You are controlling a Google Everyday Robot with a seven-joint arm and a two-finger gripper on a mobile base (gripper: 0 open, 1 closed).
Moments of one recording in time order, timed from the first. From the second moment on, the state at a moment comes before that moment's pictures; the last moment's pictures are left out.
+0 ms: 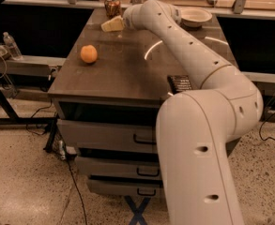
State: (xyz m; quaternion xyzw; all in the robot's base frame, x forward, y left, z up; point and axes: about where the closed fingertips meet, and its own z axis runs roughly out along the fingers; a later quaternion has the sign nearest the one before) arm 0.951 0.038 0.885 -0.29 0.76 0.12 0.57
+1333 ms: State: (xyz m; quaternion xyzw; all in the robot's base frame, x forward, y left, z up) arm 0.998 0.079 0.884 -0.25 0.74 0.17 0.60
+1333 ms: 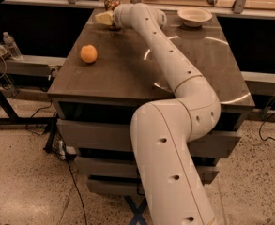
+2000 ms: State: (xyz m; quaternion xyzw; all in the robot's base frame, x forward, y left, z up) arm 1.003 0.061 0.895 -0.24 0.73 0.15 0.62
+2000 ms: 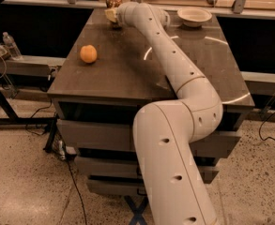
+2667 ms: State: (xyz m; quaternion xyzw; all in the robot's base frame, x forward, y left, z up) arm 0.945 0.046 0.948 -0.30 0.72 0.15 0.61
